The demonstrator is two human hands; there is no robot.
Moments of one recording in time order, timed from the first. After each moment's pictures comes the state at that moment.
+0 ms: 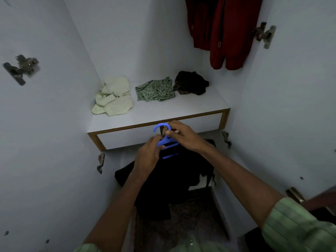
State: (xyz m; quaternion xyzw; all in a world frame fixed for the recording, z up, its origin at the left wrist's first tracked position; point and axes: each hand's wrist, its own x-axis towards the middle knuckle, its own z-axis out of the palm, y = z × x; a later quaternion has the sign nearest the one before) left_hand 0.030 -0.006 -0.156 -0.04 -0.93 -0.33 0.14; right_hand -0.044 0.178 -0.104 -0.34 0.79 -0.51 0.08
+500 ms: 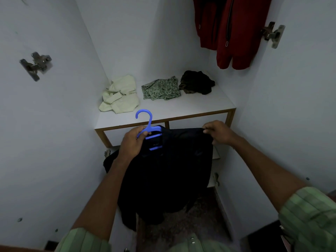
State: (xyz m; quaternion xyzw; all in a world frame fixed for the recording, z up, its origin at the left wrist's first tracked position) left_hand 0.024 -0.080 -0.126 -0.01 -0.90 -0.40 0.17; right_hand -0.099 0.279 -0.138 -0.23 0.89 -0.37 0.10
